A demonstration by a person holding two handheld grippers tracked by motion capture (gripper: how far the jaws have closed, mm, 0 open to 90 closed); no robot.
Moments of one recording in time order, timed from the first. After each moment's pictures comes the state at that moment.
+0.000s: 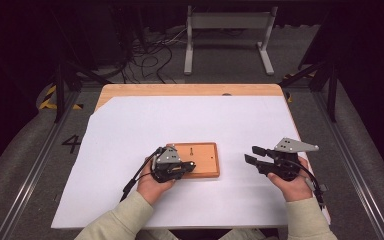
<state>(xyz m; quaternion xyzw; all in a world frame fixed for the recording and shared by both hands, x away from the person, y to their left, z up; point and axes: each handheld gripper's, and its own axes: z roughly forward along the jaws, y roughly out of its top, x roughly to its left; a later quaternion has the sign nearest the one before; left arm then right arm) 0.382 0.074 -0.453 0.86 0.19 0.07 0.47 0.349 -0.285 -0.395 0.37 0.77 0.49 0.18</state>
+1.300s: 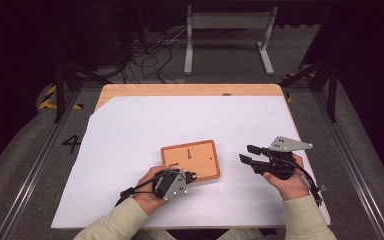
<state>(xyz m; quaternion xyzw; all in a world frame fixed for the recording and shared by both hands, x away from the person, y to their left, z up) 0.336 0.066 -0.450 0.88 -0.06 0.28 0.38 0.352 -0.272 -0.391 0.34 0.78 0.49 0.17</state>
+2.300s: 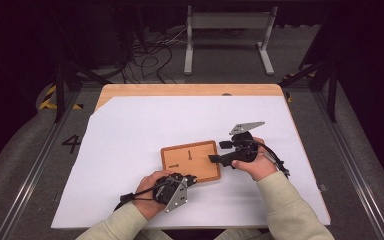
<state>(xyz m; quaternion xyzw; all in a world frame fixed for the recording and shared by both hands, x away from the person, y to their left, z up) 0.323 0.064 -0.454 0.87 -0.09 0.32 0.35 0.415 -0.196 -0.405 0.33 0.84 0.43 0.03</state>
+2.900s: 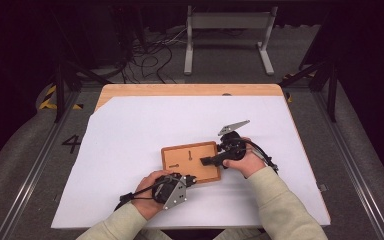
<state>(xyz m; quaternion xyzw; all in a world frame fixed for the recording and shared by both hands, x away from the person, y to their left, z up) 0.325 0.069 -0.452 0.88 -0.07 0.28 0.37 0.434 -0.177 -0.427 0.30 0.86 0.41 -0.02</state>
